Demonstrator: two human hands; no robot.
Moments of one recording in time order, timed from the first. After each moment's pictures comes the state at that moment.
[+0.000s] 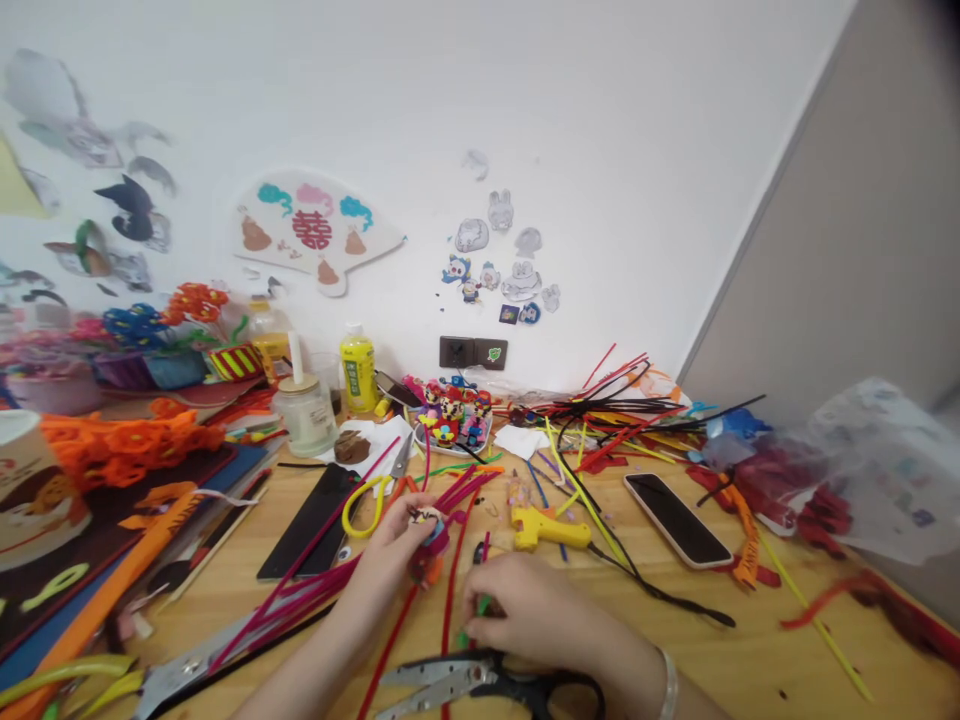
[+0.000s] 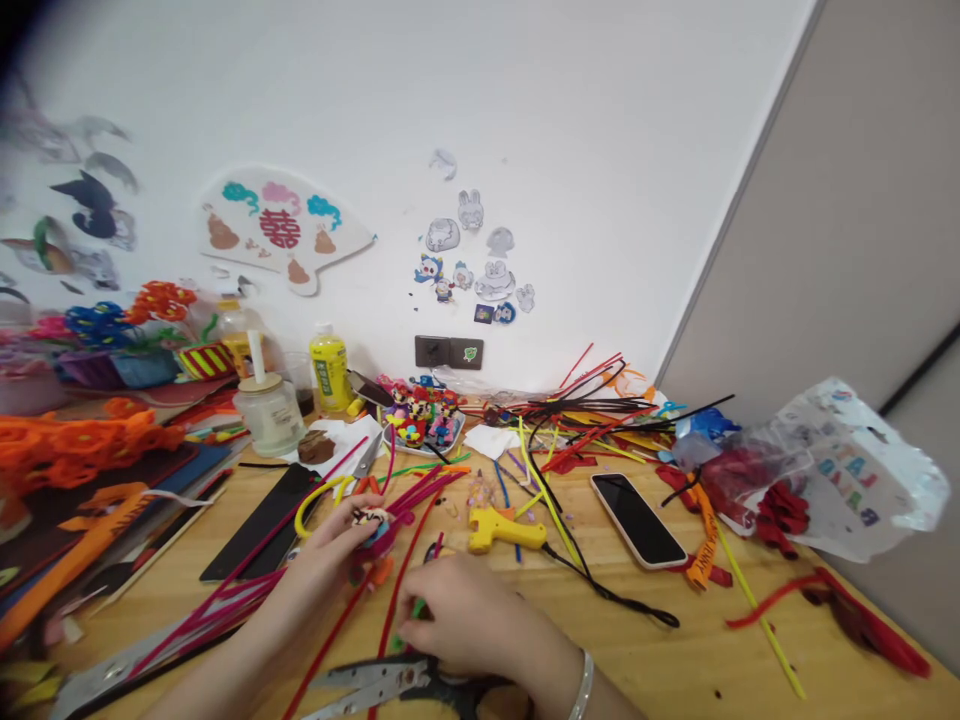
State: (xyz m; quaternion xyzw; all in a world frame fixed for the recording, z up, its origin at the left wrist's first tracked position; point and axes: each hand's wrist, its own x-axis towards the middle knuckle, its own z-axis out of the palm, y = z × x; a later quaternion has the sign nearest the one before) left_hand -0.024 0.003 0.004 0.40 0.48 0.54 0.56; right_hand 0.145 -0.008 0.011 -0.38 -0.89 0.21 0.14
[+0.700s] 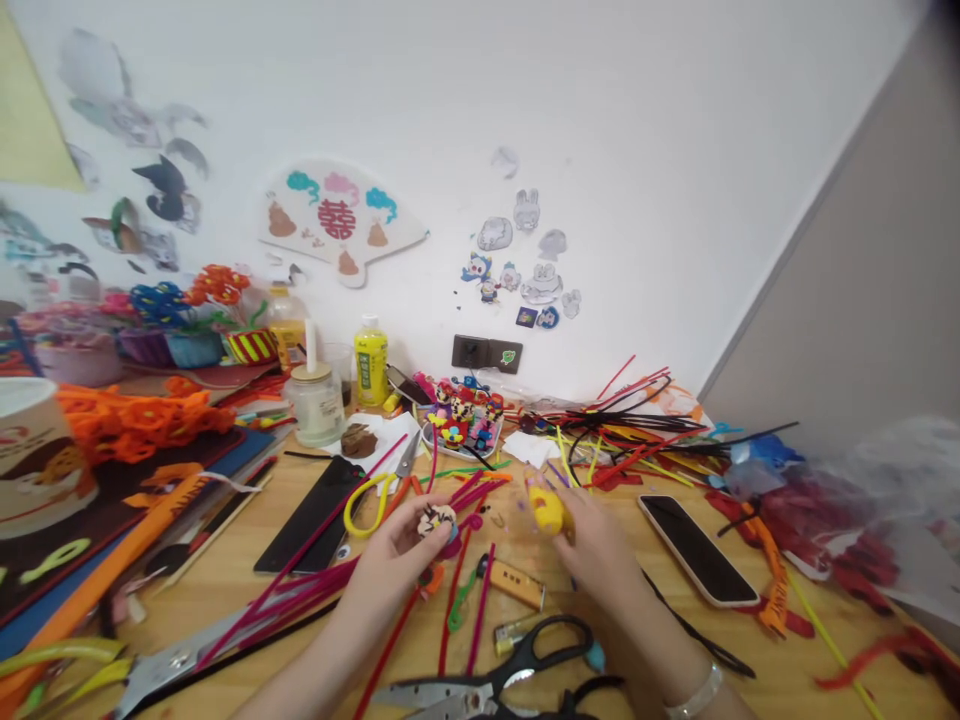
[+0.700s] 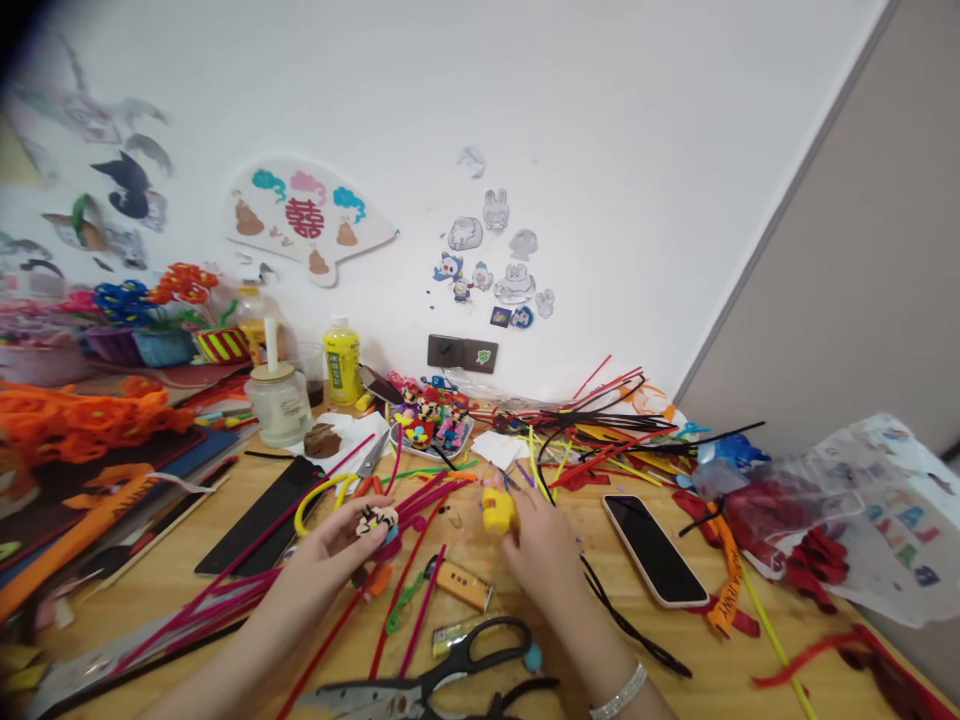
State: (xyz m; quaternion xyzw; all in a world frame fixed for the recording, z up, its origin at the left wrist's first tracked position) left_hand -0.023 -0.001 0.013 0.41 0.49 0.56 0.52; right_hand 0.211 0.050 -0.016 -0.56 -0.79 0.02 0.26
